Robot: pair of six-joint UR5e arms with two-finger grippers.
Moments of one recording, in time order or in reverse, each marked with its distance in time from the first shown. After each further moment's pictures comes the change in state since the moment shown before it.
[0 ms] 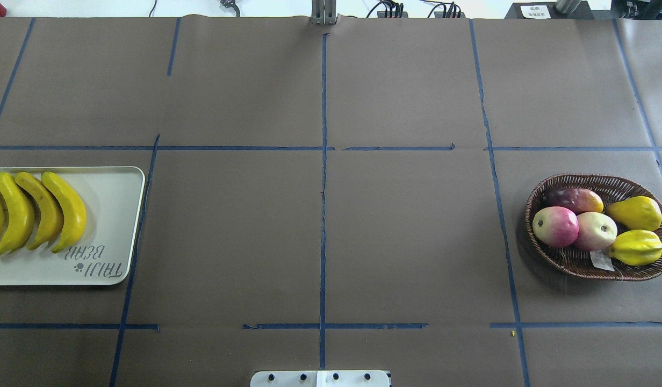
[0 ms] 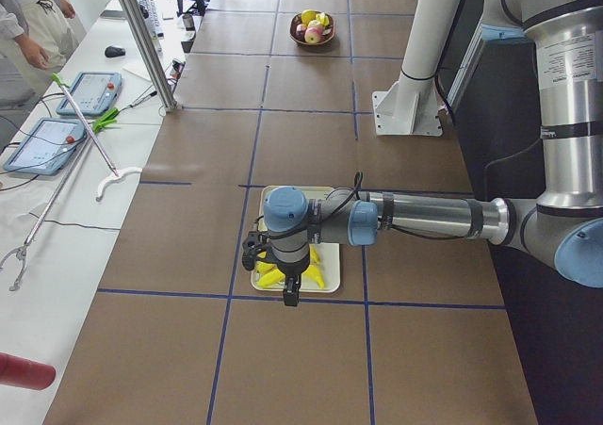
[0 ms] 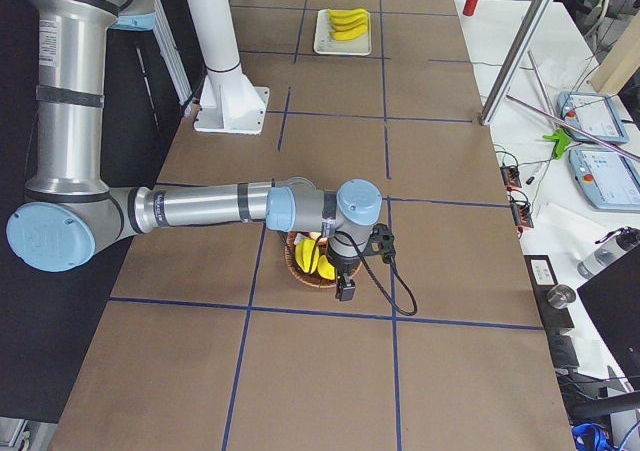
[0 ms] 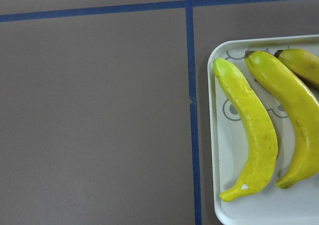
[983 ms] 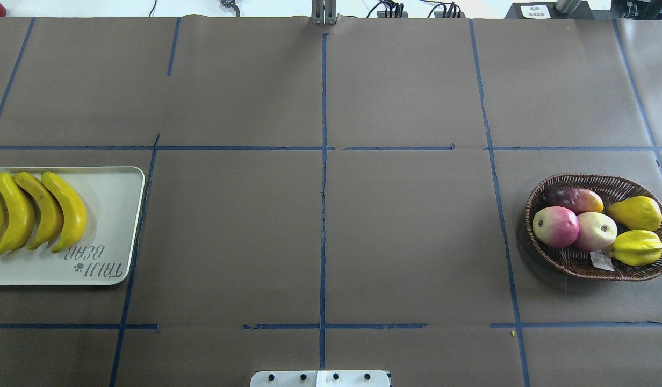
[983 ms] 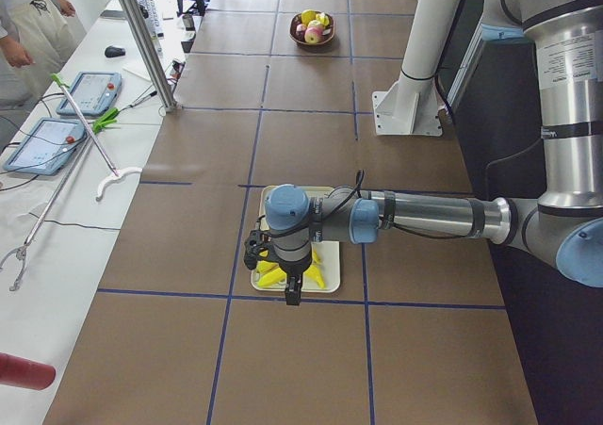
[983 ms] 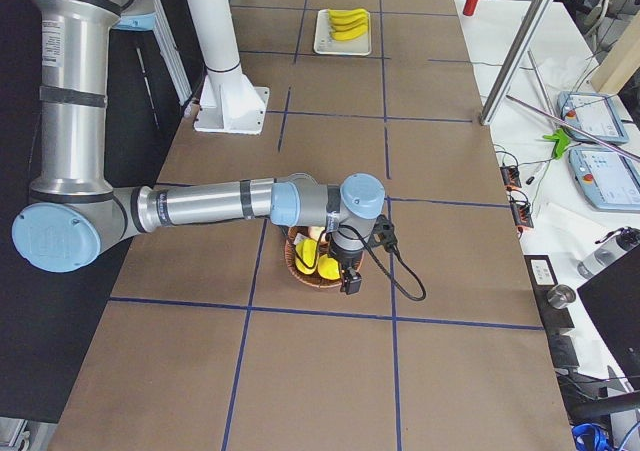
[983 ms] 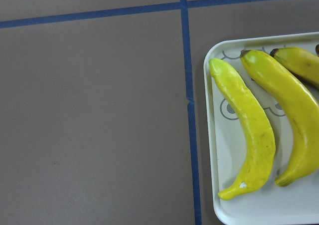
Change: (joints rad) left arm 0.000 0.011 -0.011 0.011 -0.002 0.004; right arm -0.010 0.010 0.003 -0.008 0.005 -0.076
